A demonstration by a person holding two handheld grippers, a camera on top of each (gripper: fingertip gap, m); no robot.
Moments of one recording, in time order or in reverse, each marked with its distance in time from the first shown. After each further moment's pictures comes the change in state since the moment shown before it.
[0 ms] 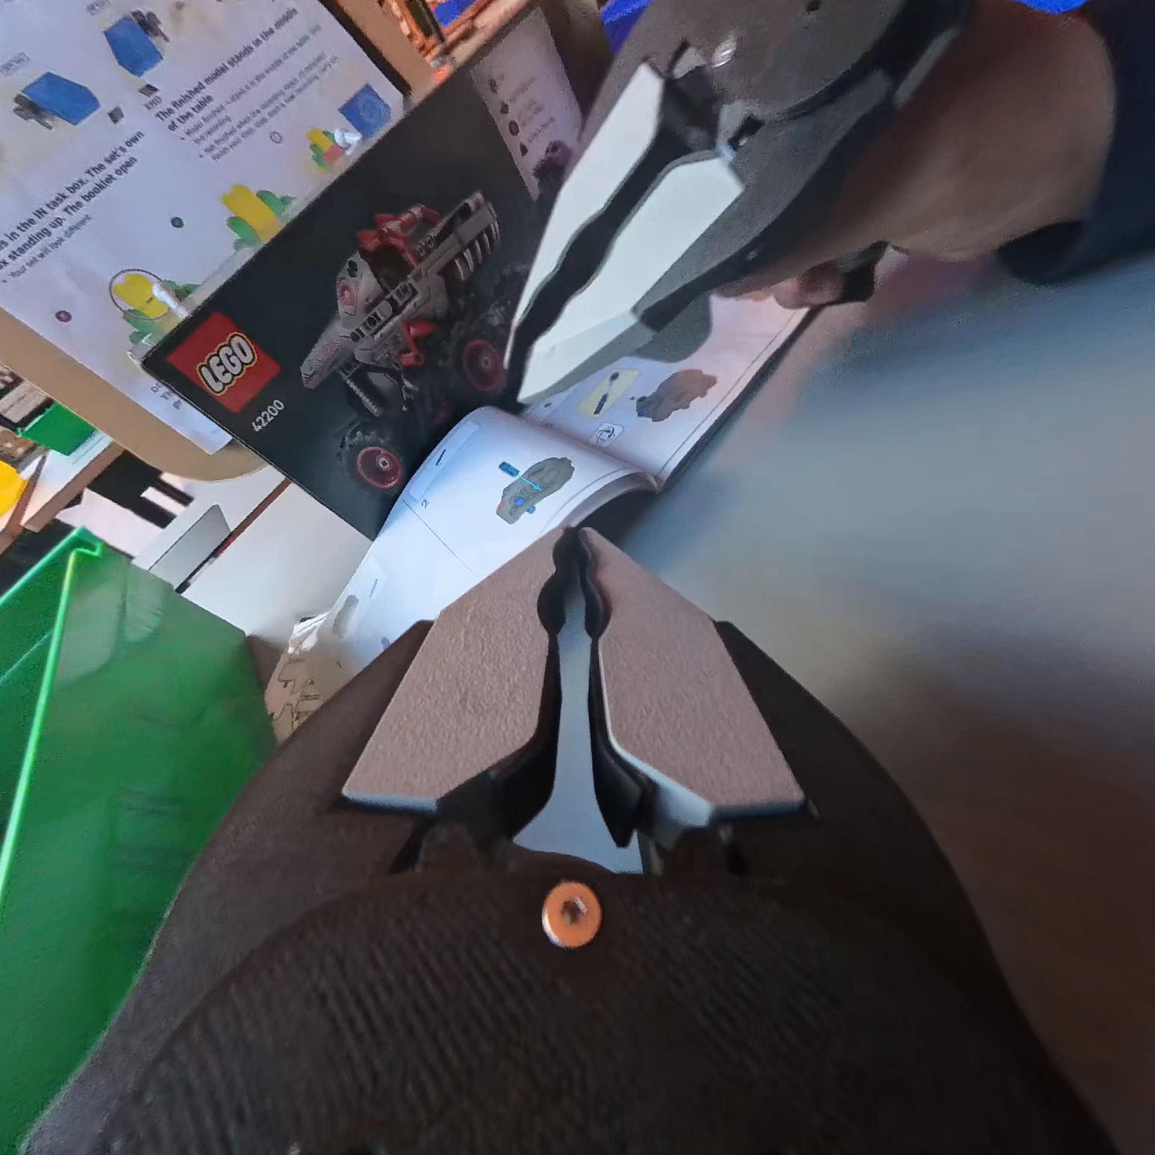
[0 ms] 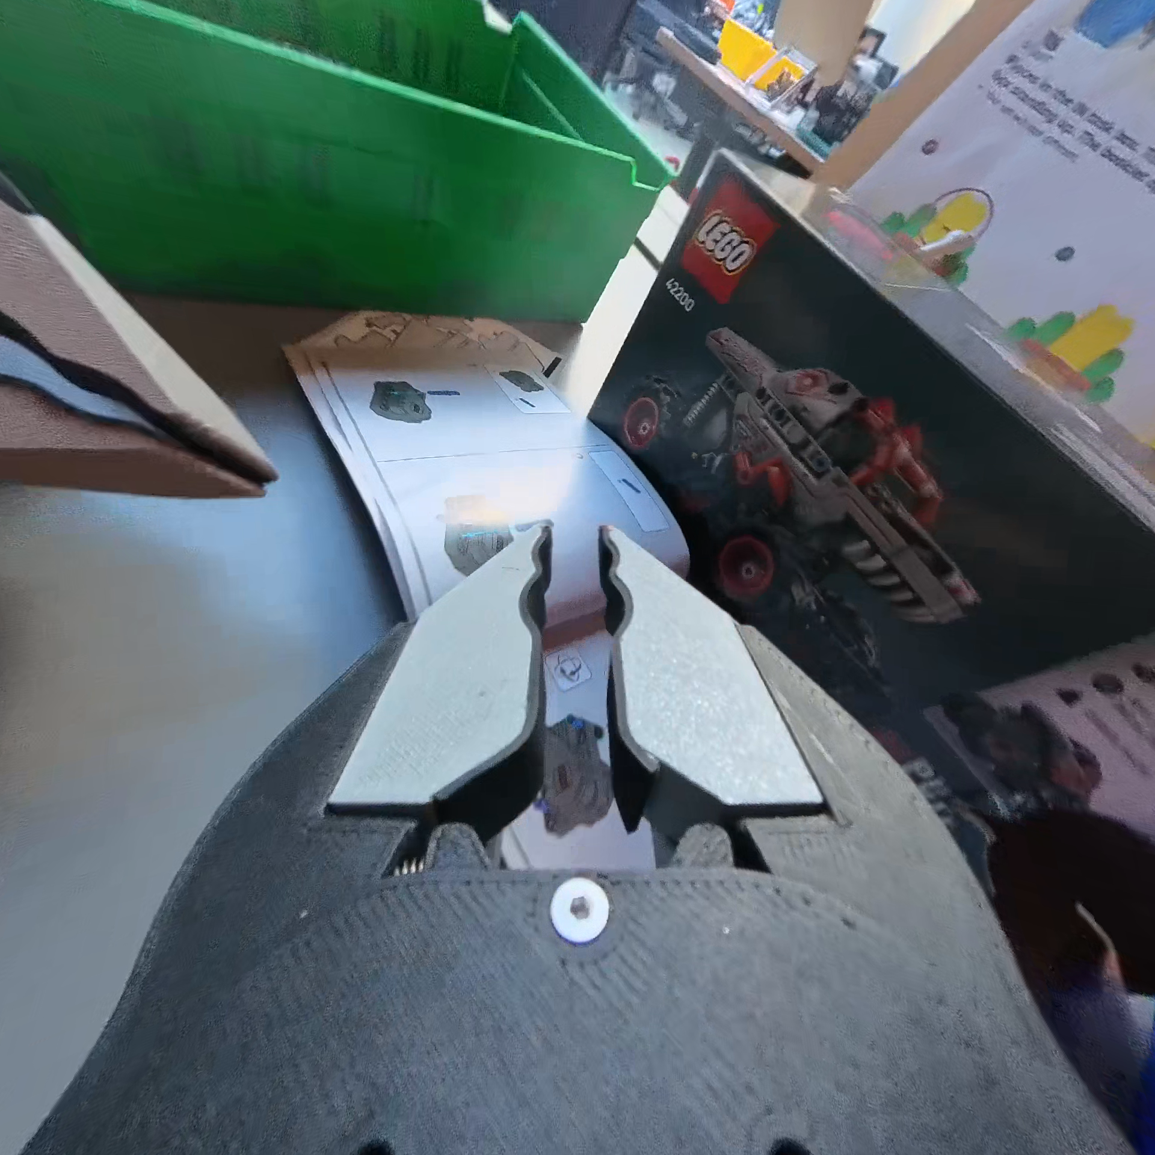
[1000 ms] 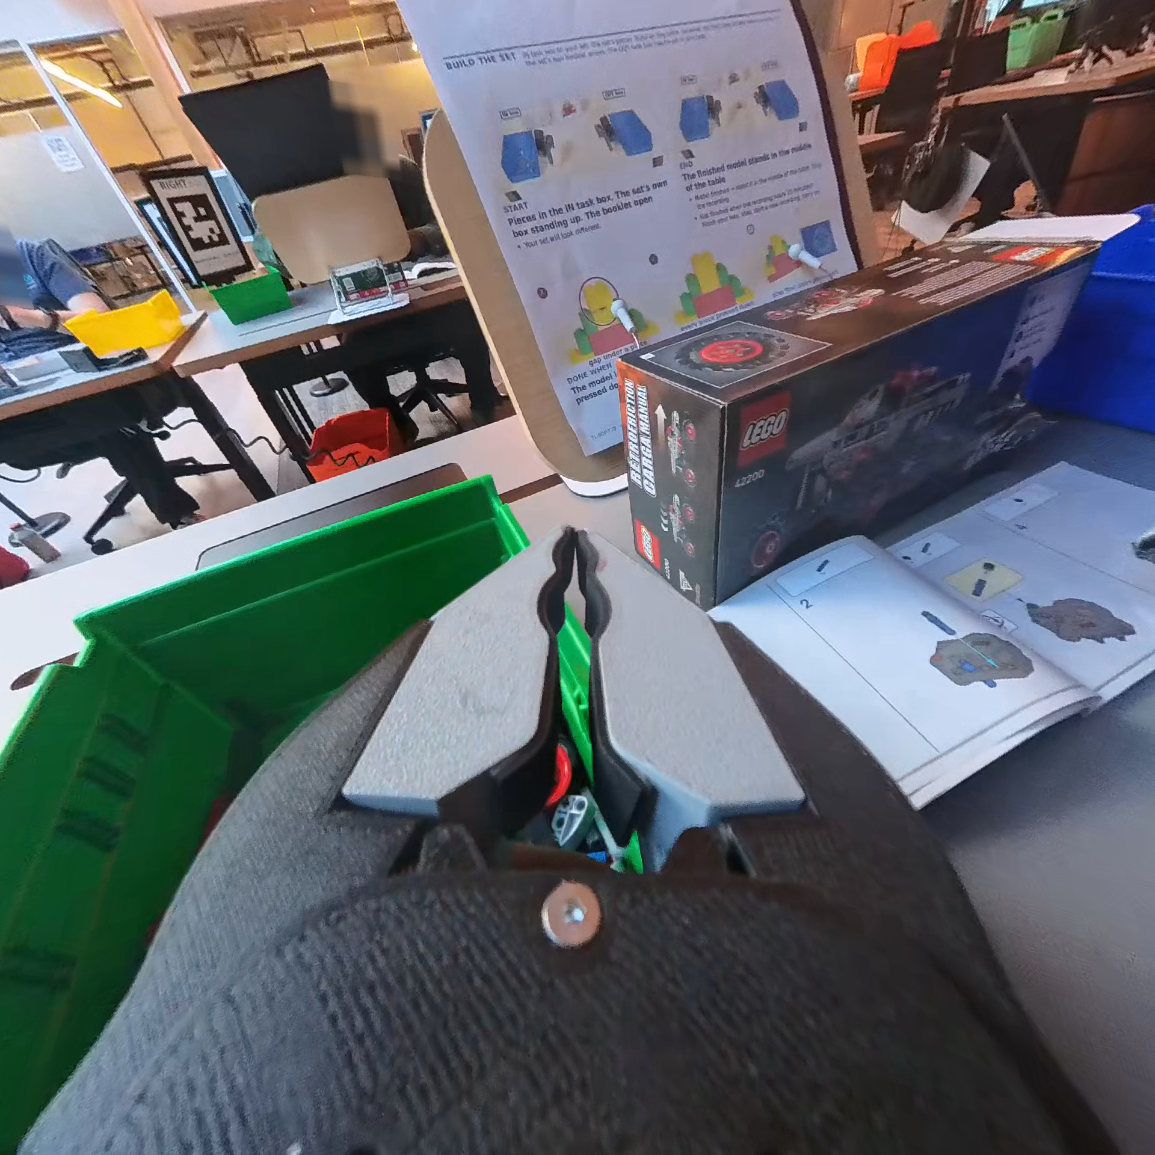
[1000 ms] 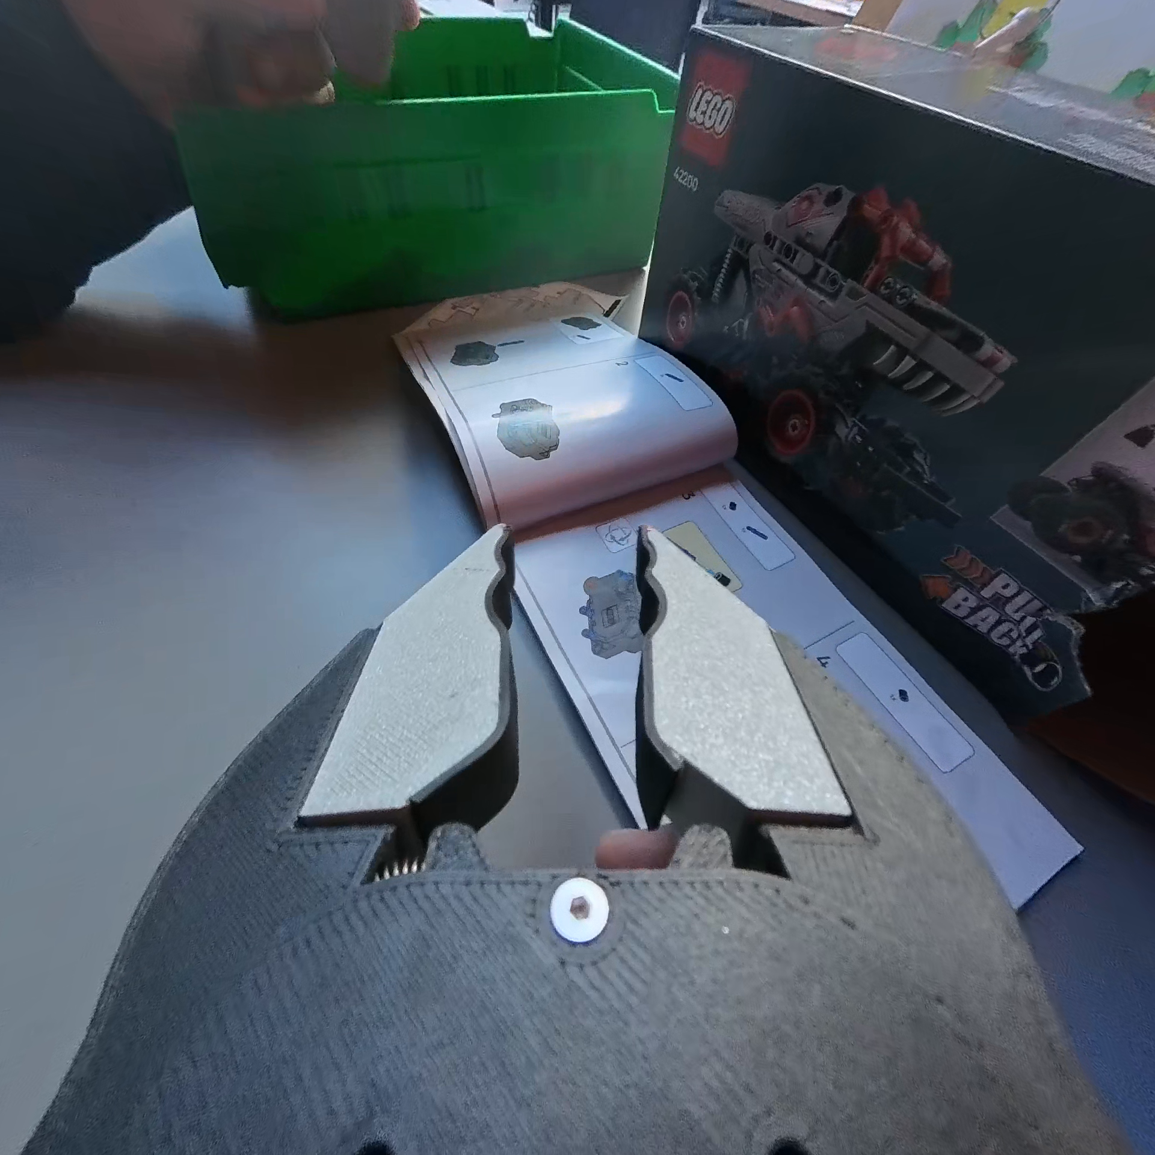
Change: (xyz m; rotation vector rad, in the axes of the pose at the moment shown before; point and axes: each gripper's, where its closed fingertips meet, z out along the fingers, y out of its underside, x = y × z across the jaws) left arm -0.204 0.010 -0.013 0.106 -0.246 -0.381; right arm -0.004 0.034 -0.051 0.014 -0.196 0.249
